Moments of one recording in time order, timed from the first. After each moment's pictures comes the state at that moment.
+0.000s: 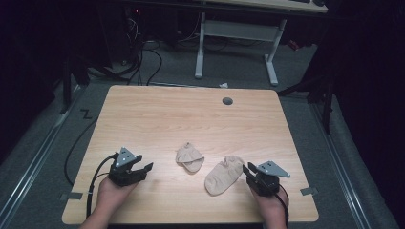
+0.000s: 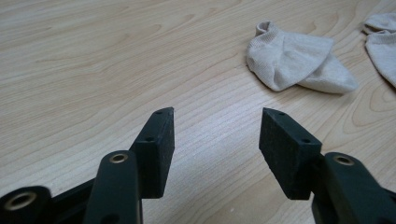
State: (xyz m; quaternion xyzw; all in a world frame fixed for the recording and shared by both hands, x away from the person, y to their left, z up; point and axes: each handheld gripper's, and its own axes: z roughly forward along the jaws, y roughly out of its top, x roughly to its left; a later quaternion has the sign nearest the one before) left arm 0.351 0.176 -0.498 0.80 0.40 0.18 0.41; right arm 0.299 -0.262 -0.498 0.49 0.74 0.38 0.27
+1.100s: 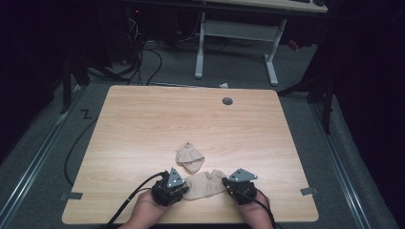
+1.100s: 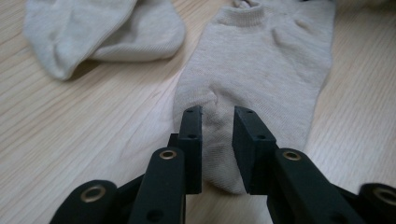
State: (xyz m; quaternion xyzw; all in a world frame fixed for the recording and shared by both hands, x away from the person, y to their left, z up) left arm 0.305 0.067 -0.521 0.88 0.29 0.11 0.36; right arm 0.290 -0.203 -0.523 0.41 0.83 0.32 0.20
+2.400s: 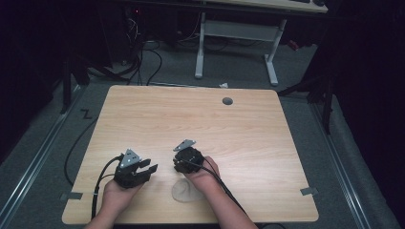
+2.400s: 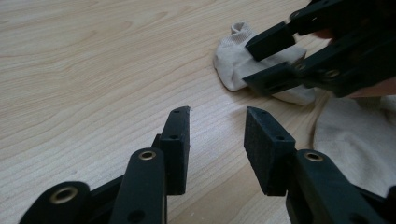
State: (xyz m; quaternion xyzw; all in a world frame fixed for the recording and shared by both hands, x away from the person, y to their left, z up) left arm 0.344 0.162 -0.495 0.80 0.40 0.15 0.42; right arm 0.396 -0.054 -0.510 0.37 0.87 0.27 0.19
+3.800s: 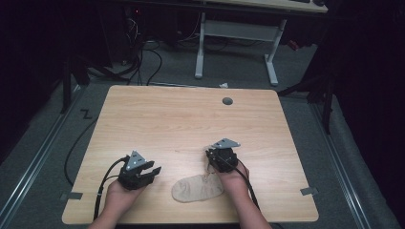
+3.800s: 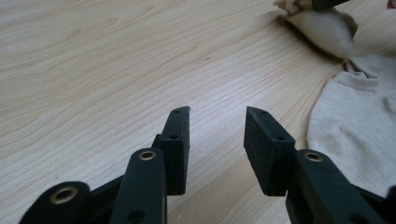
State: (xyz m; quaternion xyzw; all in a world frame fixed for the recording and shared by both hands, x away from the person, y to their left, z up) left arm 0.341 0.151 -0.498 0.81 0.38 0.15 0.41; right arm 0.378 -0.158 -0.495 0.46 0.79 0.35 0.21
